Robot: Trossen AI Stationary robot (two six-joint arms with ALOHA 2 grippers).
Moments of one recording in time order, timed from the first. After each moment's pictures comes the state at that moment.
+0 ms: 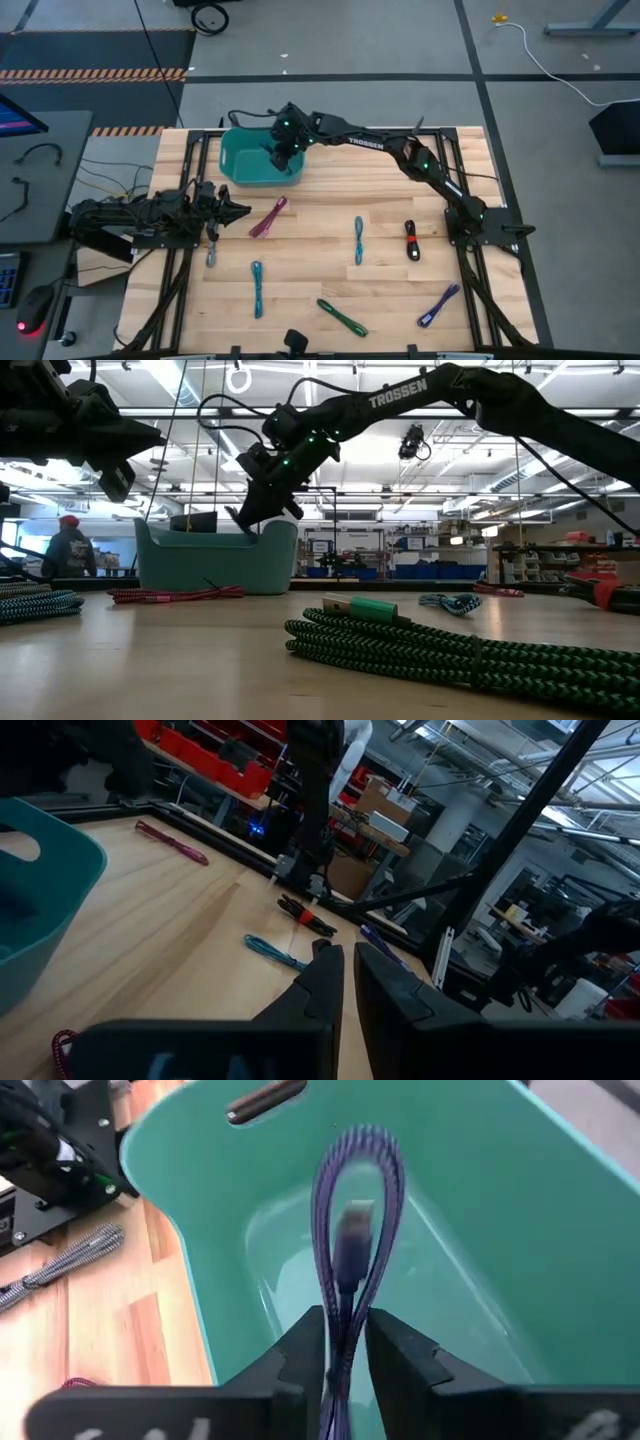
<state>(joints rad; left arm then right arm) -0.03 0.05 0.02 0.08 -0.08 -0.51 -0.39 2.45 2.33 -0.63 -0.20 0.18</state>
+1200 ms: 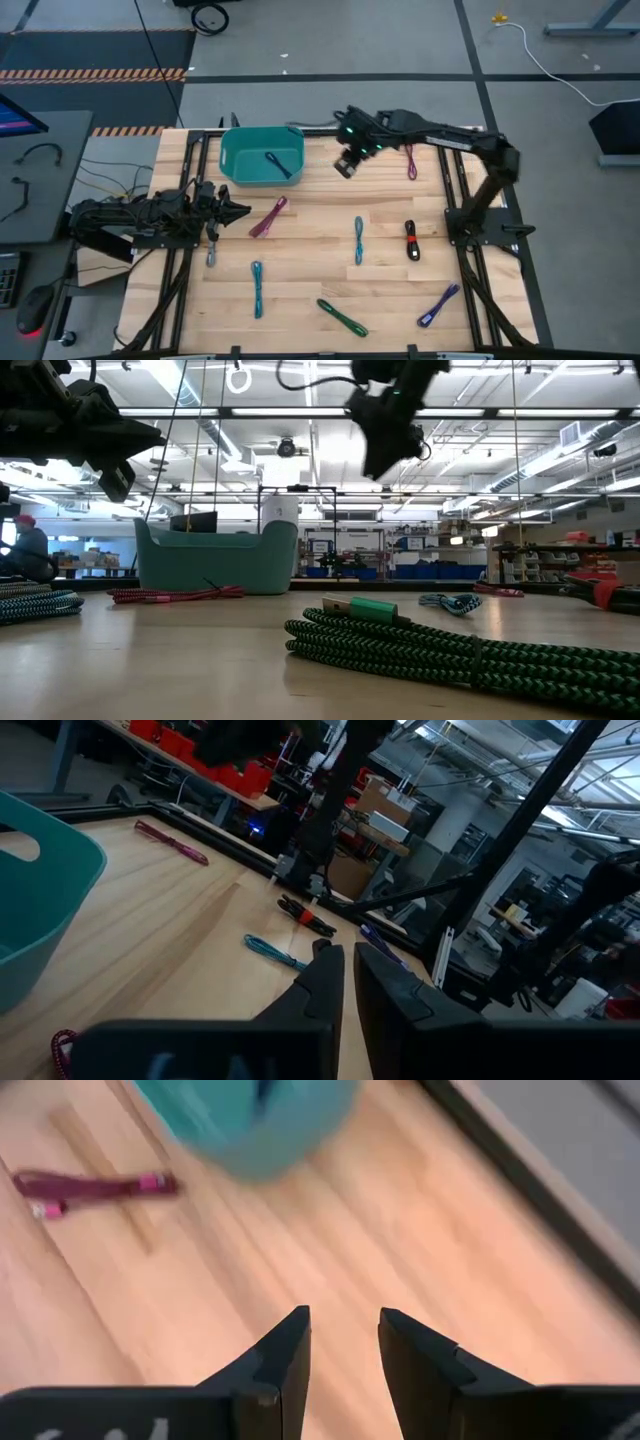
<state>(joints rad) -0.03 0.05 0.02 0.09 -0.08 -0.51 -0.34 1.66 1.56 -0.97 0.08 0.35</state>
